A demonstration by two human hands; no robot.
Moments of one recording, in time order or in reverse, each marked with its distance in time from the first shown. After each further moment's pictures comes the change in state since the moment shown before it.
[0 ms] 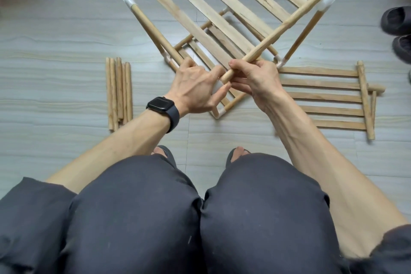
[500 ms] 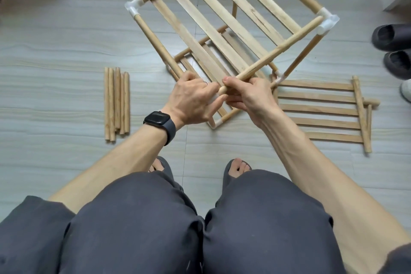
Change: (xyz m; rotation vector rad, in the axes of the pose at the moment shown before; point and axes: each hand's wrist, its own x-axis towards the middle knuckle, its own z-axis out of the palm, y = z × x) left_hand -0.003 -0.011 0.008 -0.007 0.252 0.110; right_hand -0.002 0.004 0.005 -0.148 -0.047 0.007
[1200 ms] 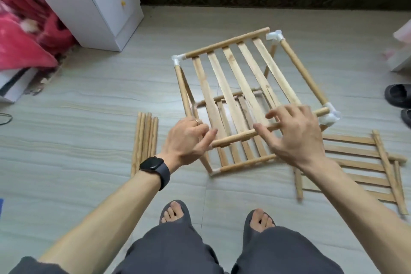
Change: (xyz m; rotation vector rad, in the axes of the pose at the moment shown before) left_hand -0.030 -0.048 -0.049 -0.240 -0.160 -0.391; right_hand -0.006 -0.031 -0.031 -1.185 0.304 -0.886
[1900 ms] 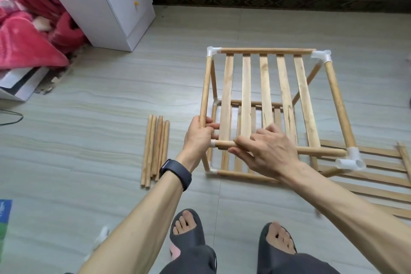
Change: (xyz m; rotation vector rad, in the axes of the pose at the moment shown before) left_hand 0.032 -0.020 0.008 -0.995 0.122 -0.893; right_hand 0.025 -0.051 0.075 -0.218 -0.109 -0.499
